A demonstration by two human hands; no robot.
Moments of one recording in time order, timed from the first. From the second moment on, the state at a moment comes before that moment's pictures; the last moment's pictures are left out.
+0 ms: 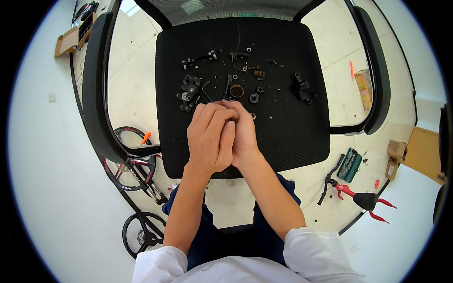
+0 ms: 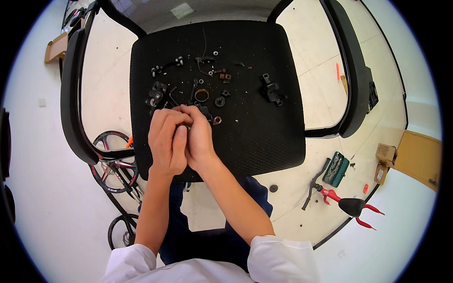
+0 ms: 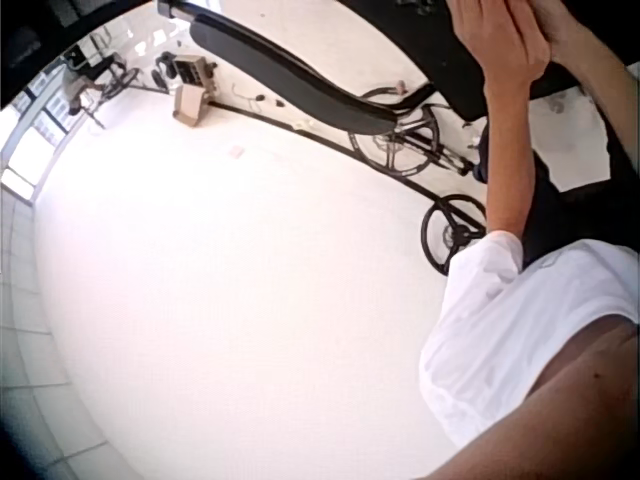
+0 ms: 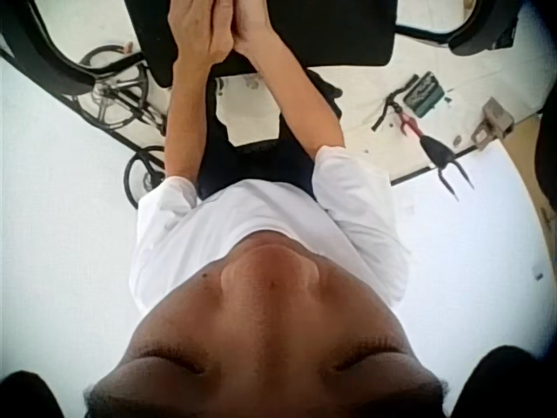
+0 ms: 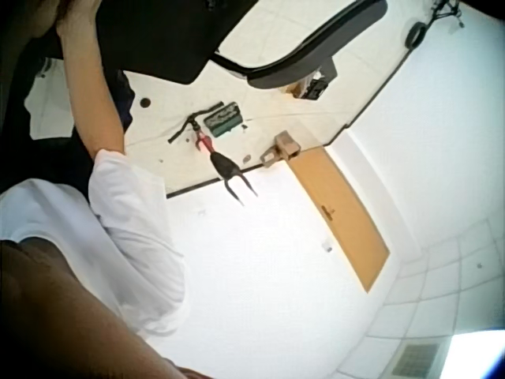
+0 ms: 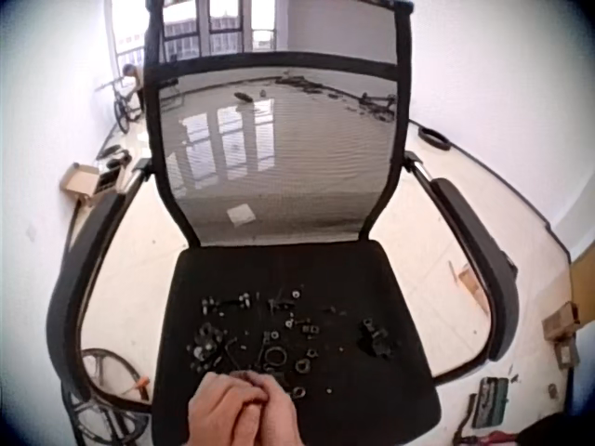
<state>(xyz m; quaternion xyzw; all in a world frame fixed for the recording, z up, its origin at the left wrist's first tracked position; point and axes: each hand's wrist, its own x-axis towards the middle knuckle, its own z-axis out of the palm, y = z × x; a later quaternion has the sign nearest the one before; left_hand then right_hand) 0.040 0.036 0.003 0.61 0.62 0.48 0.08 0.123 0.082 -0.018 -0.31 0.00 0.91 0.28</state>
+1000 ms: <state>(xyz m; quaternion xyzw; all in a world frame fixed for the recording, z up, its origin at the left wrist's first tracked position) 0.038 0.067 -0.025 0.46 0.77 0.38 0.22 0.161 0.195 -0.025 -0.52 -0.70 0.43 0.25</state>
